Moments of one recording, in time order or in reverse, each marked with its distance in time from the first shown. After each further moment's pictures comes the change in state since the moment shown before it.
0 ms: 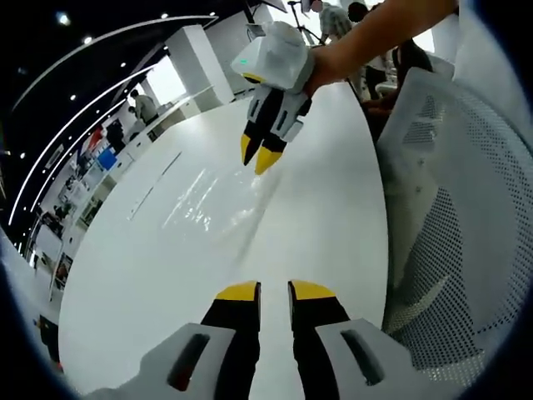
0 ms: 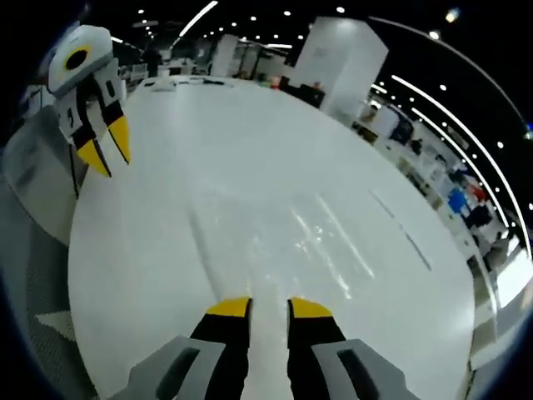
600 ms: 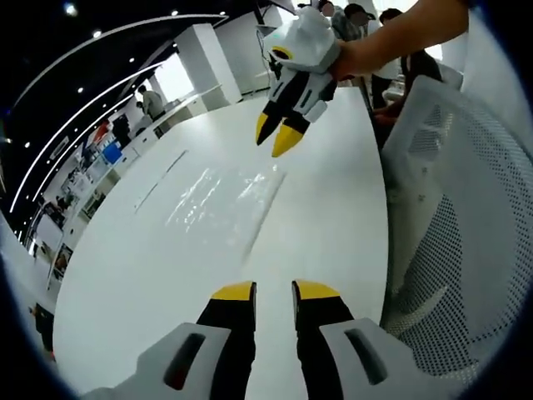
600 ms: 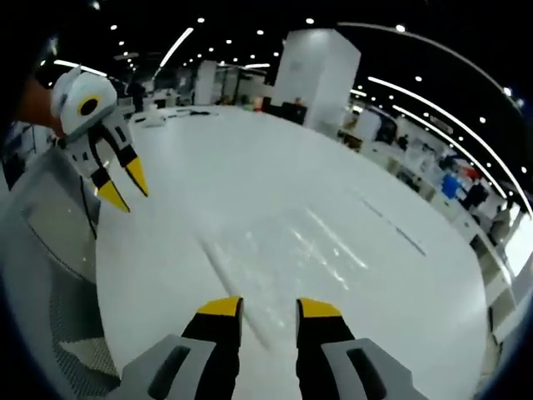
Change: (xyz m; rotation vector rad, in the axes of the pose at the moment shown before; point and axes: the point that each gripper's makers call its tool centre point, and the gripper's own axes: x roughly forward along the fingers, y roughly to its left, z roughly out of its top) left arm -0.002 0.001 0.001 -0.059 -0.026 0.023; right arm -0.040 0.006 0.006 0.168 -0.136 0.009
